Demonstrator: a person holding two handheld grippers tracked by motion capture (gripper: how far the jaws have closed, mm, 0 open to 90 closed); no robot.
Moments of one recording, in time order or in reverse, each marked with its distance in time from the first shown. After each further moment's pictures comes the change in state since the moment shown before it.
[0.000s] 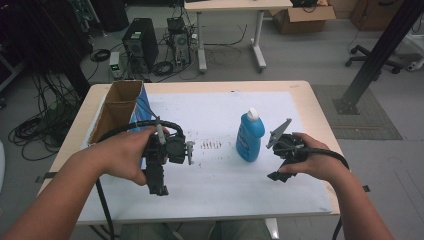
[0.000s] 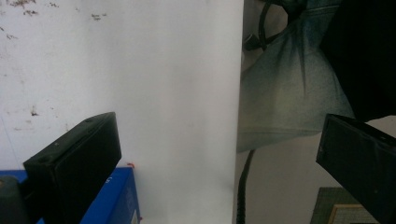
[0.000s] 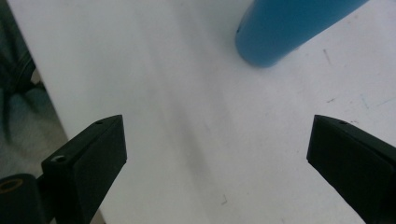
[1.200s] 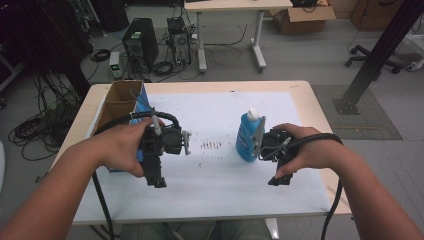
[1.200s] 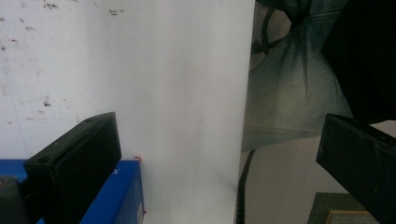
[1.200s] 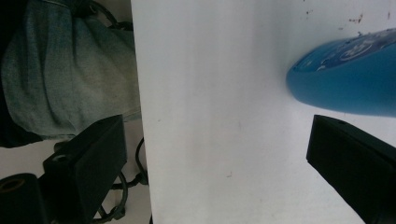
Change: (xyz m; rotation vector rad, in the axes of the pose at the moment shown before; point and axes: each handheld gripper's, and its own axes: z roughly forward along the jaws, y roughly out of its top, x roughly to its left) left arm 0.012 -0.007 -0.010 -0.014 -0.001 -0.037; right arm 0.041 0.061 -0.048 0.223 0.100 -0.385
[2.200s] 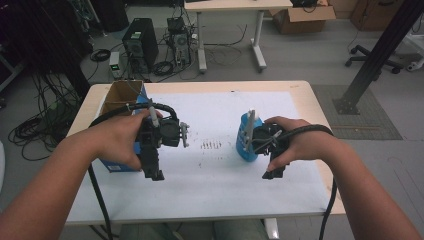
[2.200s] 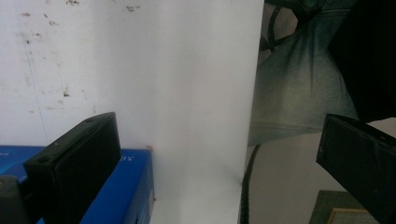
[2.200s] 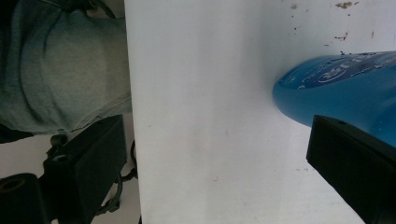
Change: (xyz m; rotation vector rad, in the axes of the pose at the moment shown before) left arm 0.007 -0.003 -0.017 0.008 0.022 -0.009; right arm -0.012 0.020 -0.006 0.028 0.008 -0.022
